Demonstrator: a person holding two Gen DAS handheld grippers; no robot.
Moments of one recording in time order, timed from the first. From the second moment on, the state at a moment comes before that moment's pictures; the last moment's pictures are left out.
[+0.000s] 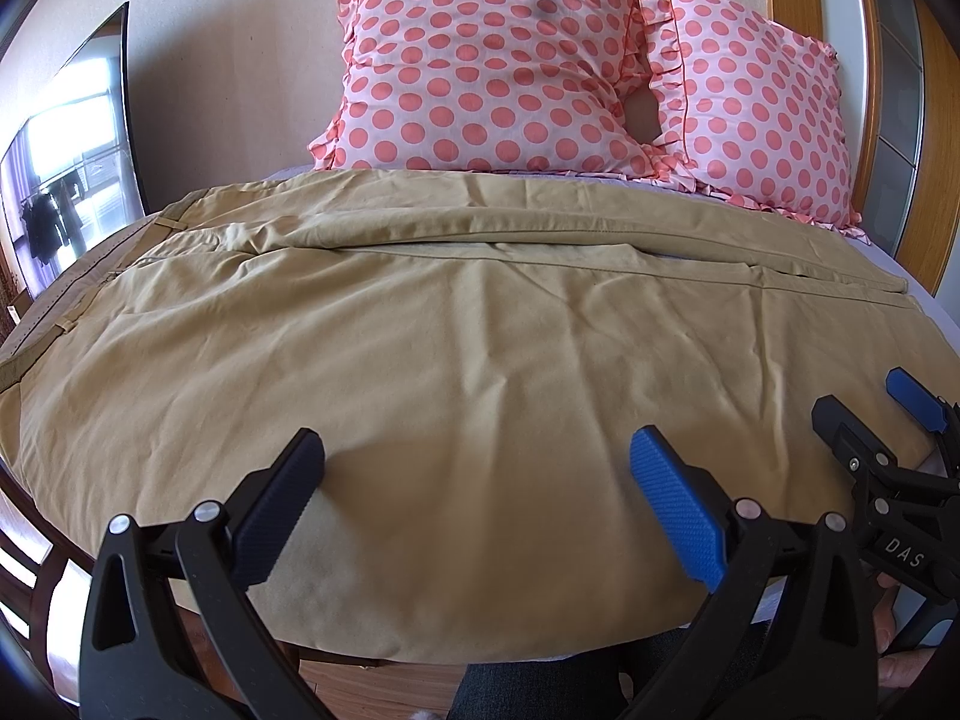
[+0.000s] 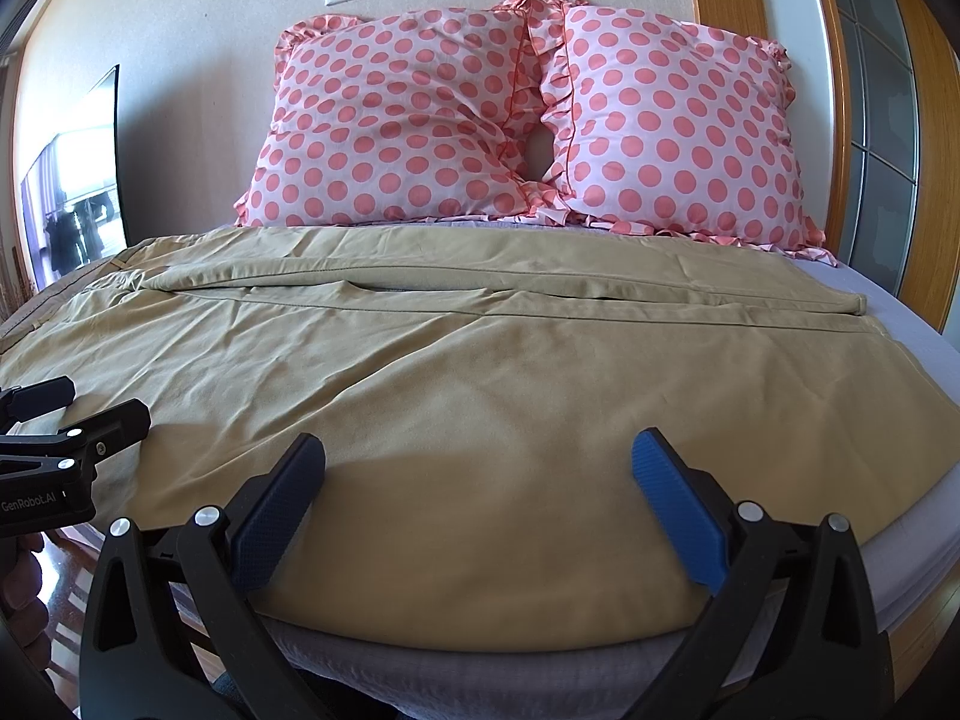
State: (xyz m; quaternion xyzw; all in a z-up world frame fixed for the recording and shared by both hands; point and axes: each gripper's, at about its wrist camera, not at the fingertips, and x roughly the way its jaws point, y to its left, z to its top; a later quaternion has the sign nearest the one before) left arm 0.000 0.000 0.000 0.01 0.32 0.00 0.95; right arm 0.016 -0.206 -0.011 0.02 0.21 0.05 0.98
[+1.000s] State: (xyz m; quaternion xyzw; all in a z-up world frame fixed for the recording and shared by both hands) left arm 0.000 0.000 0.000 0.01 0.32 0.00 0.95; right arm 0.015 -0.206 -0.011 0.02 0.21 0.05 0.98
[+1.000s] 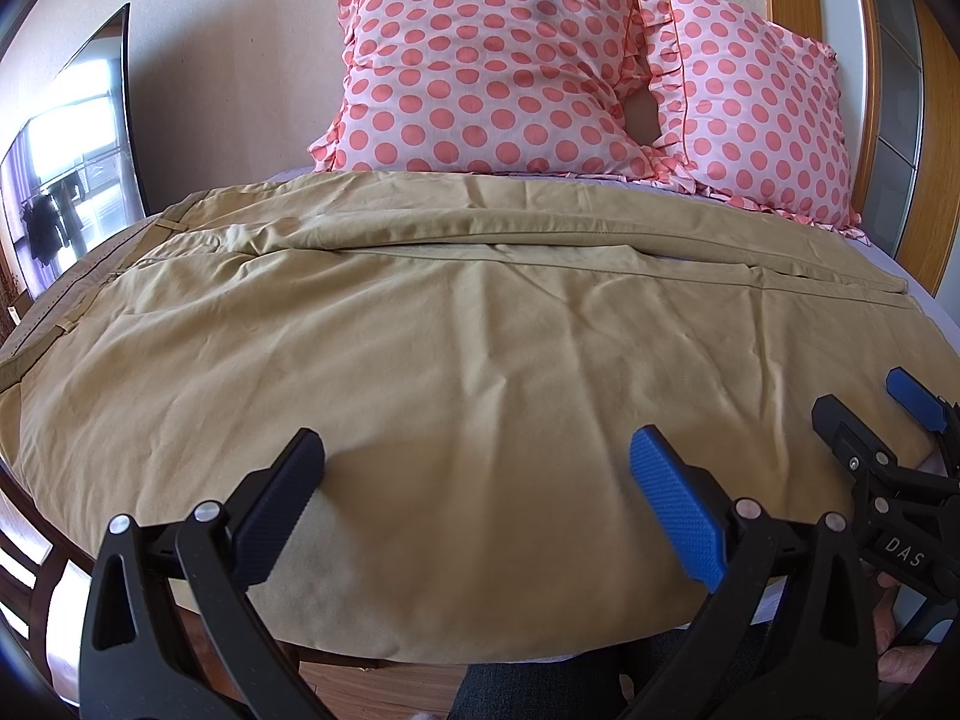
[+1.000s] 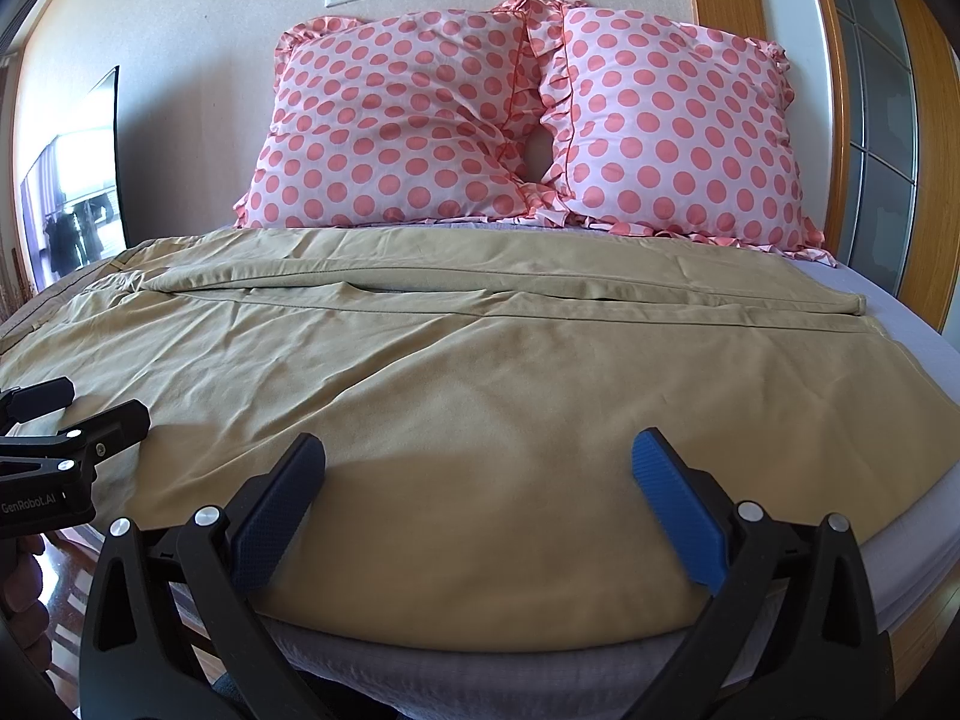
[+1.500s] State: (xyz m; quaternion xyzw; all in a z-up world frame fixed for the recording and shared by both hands) left arm 0.038 0.037 0.038 -0.01 0.32 0.02 0.95; right arm 0.096 -0.308 0.077 0.08 0.23 -0.03 0.97
